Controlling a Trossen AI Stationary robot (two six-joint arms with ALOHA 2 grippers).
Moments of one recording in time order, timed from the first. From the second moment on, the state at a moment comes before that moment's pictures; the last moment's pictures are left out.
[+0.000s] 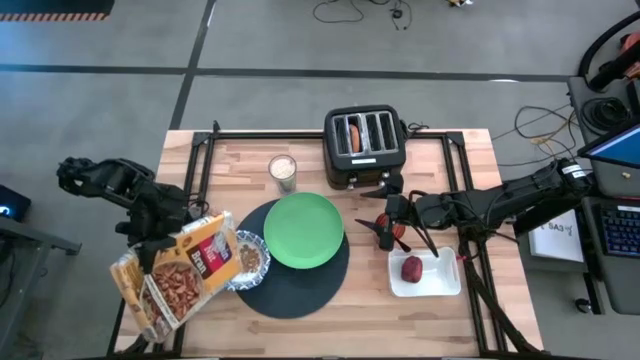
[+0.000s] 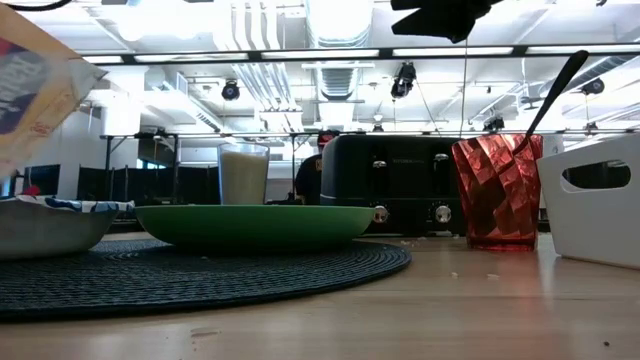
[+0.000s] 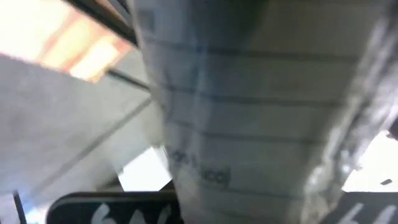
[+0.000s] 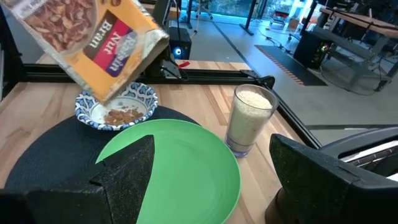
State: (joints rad) left arm -0.34 0.63 1.02 -1.49 0.94 -1.45; right arm 0.23 1.12 0.80 0.05 0.45 -0.01
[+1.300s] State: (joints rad) left arm -0.34 0.65 1.07 -1.56 0.94 -1.43; right arm 0.23 1.12 0.80 0.04 0.45 -0.01
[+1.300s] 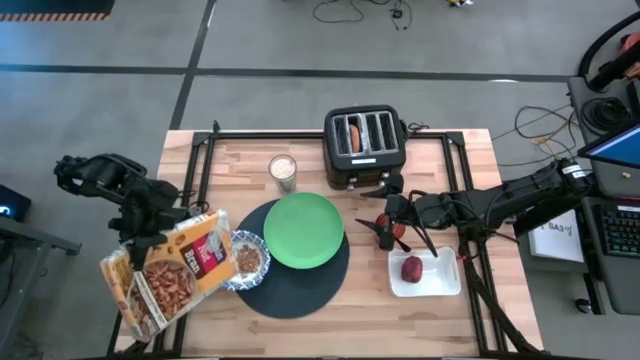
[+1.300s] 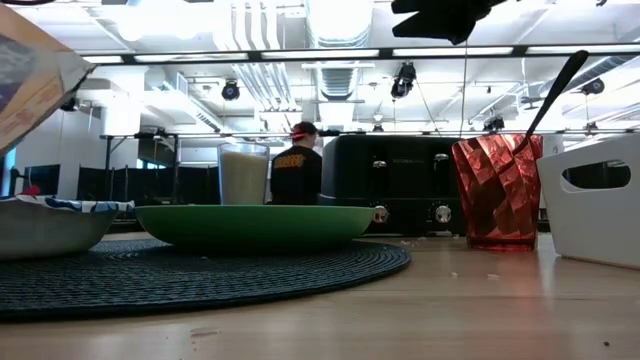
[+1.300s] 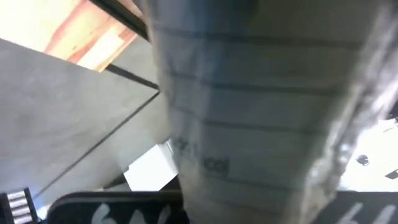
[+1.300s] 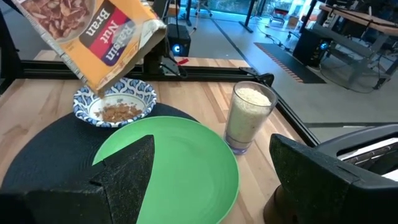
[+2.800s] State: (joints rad) left arm -0.34 0.64 1.09 -1.56 0.84 -1.44; right arm 0.23 1.12 0.80 0.04 0.45 -0.01
